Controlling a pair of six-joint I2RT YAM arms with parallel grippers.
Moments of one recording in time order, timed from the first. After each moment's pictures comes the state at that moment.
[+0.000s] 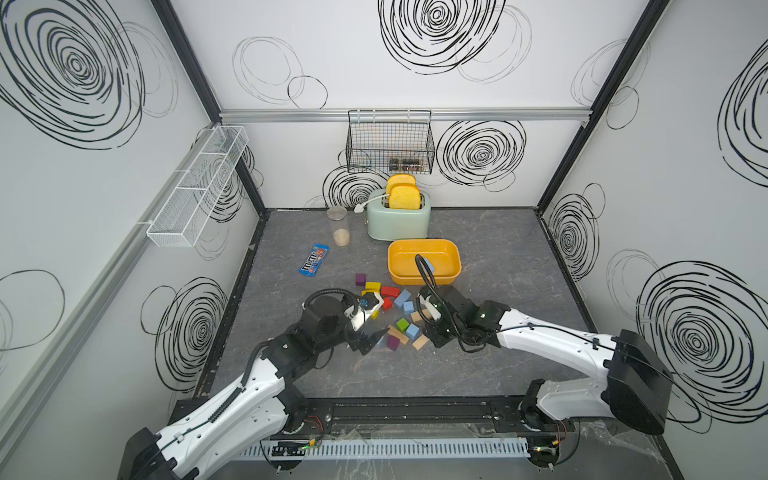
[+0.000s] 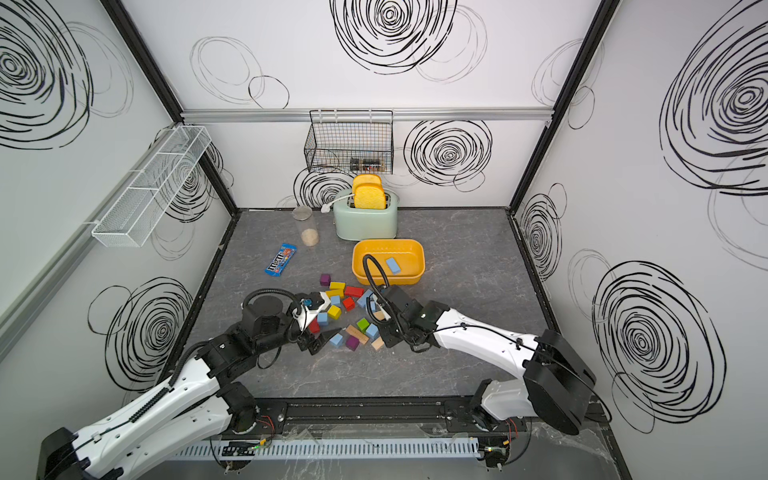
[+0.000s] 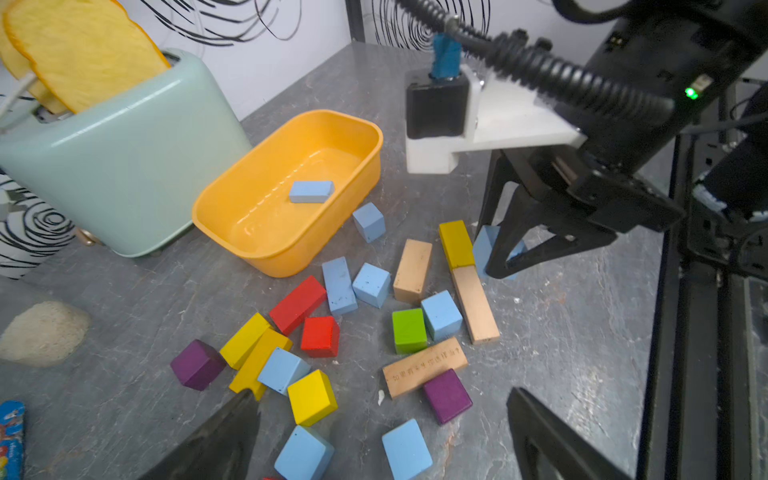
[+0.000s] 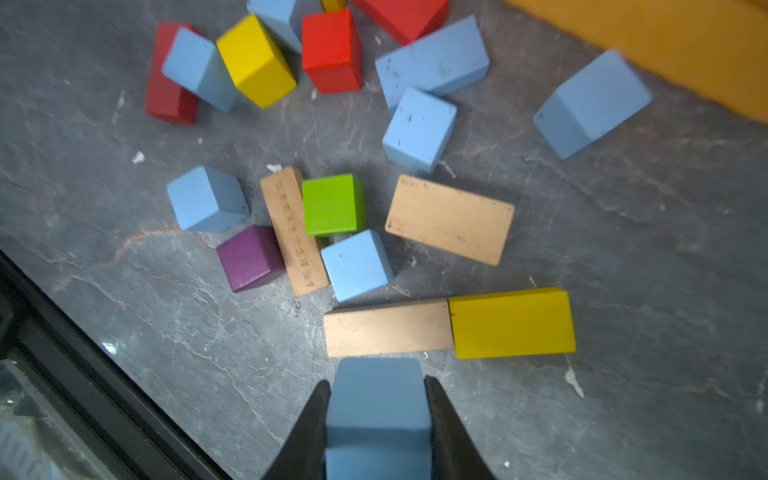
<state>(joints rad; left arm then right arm) -0.63 0.76 0.53 -0.23 0.22 0.20 0.90 1.32 0.84 -0.53 0.00 0.36</state>
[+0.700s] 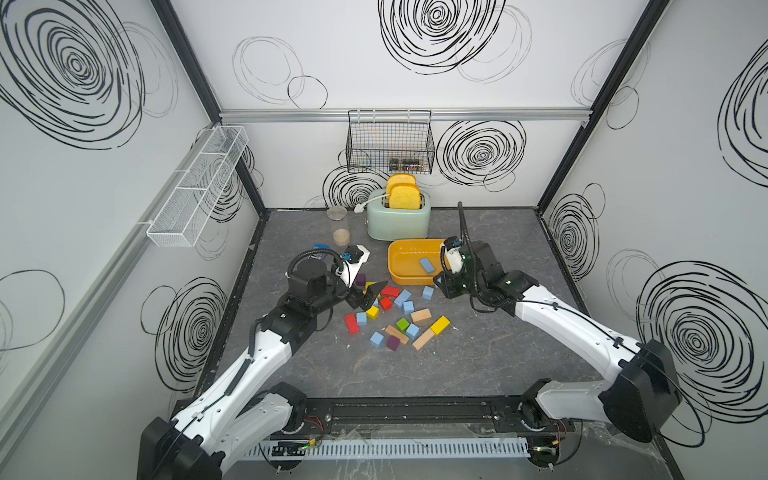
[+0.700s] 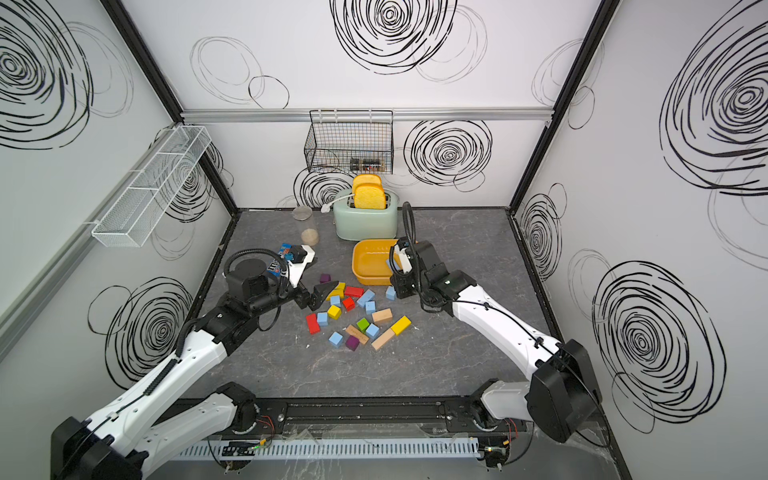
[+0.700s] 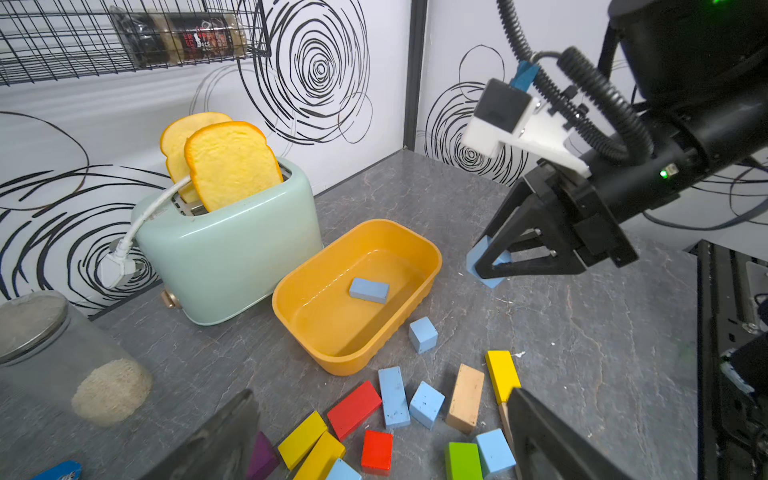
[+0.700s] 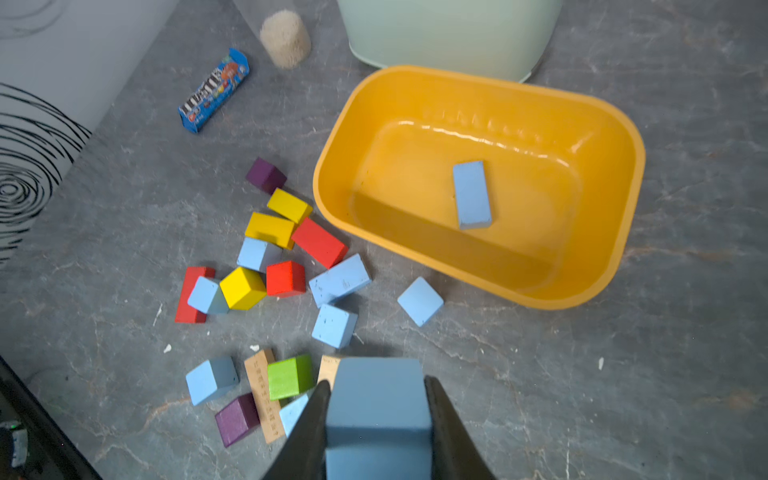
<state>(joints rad) -0.40 0.98 0.72 -0.04 0.40 0.09 0.61 1.33 1.04 -0.45 -0.06 0.26</state>
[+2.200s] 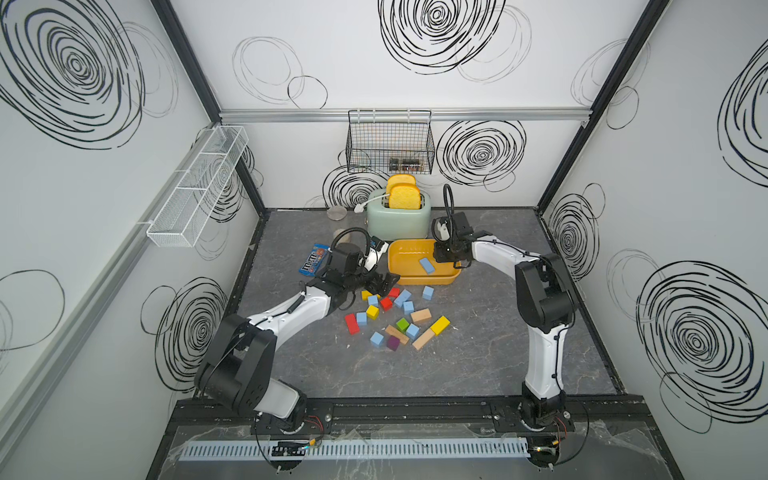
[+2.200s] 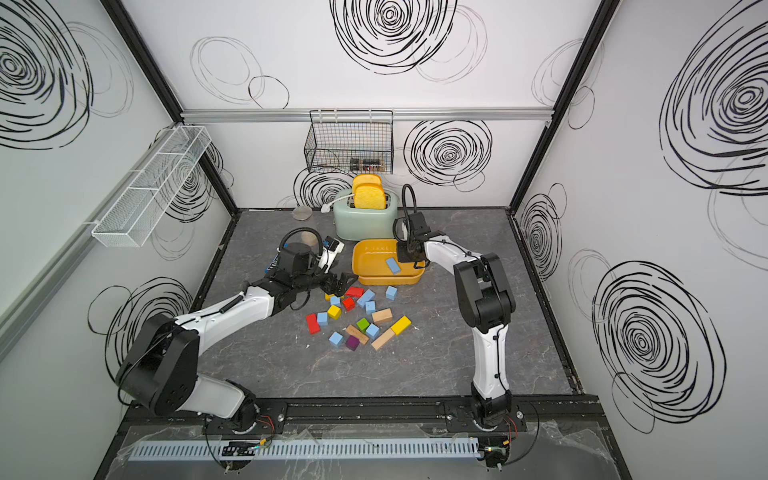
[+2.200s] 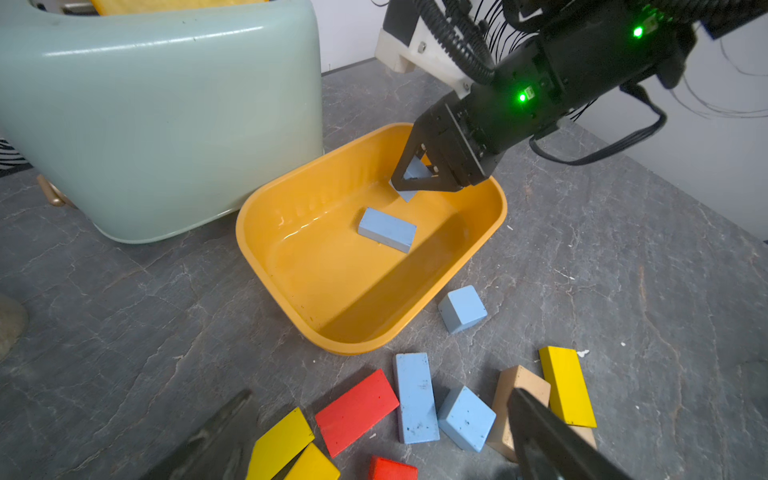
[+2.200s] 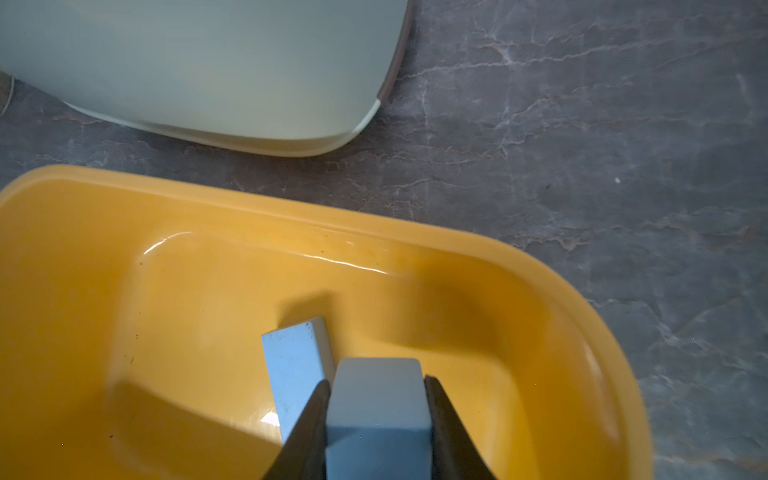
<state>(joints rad) -0.41 1.49 0.85 0.07 0.37 0.01 0.38 2.07 1.51 -0.42 -0.06 0.23</state>
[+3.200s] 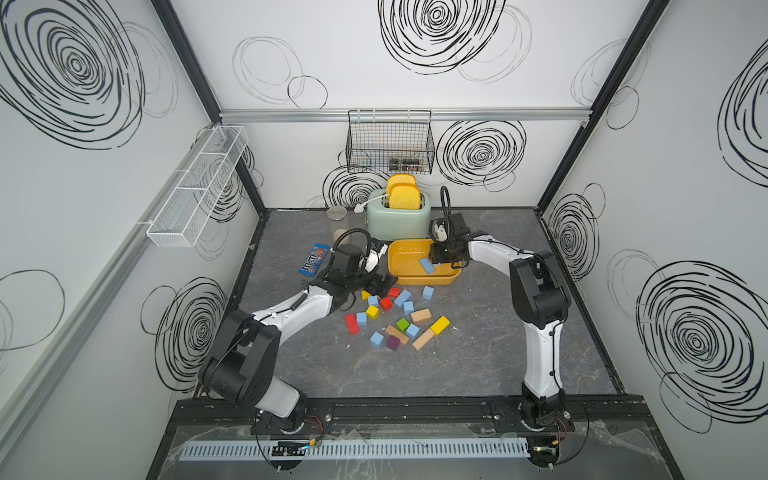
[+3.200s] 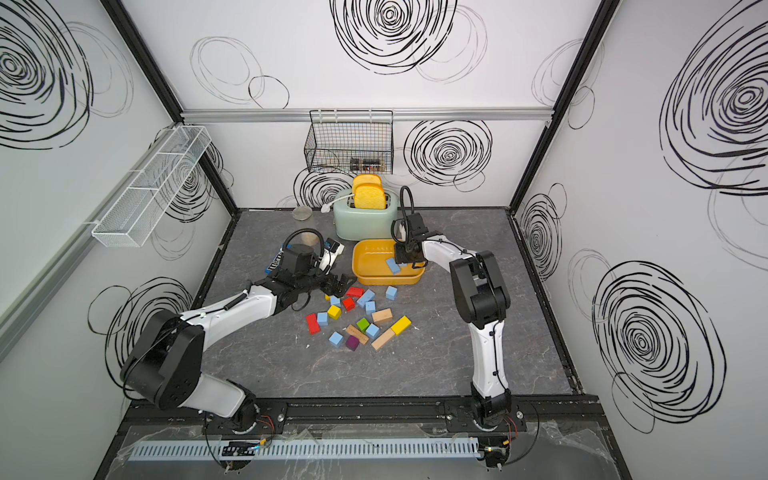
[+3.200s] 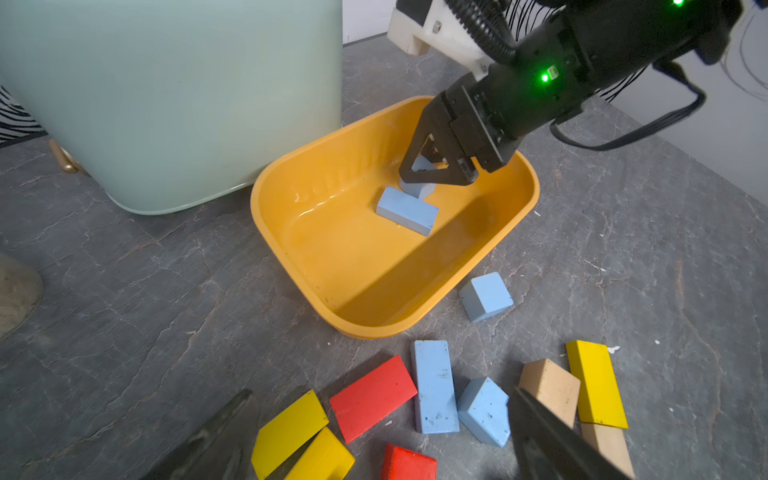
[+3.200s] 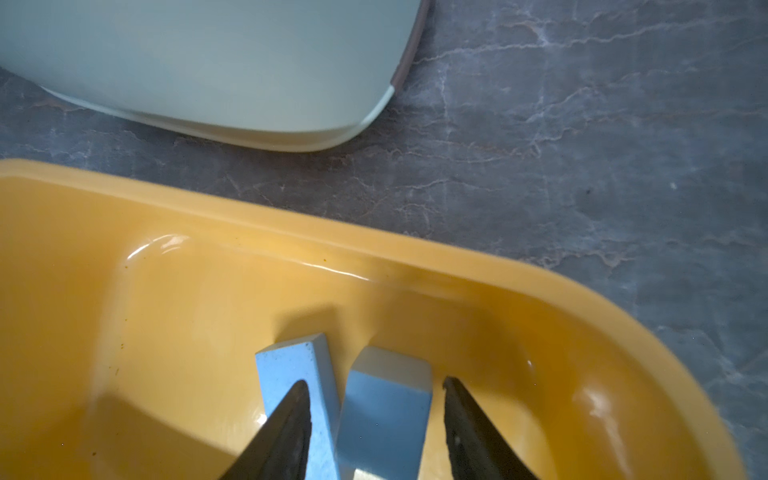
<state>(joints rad) -0.41 1.50 0.85 0.03 0.31 0.01 0.39 2.11 1.54 -0.42 -0.09 0.22</state>
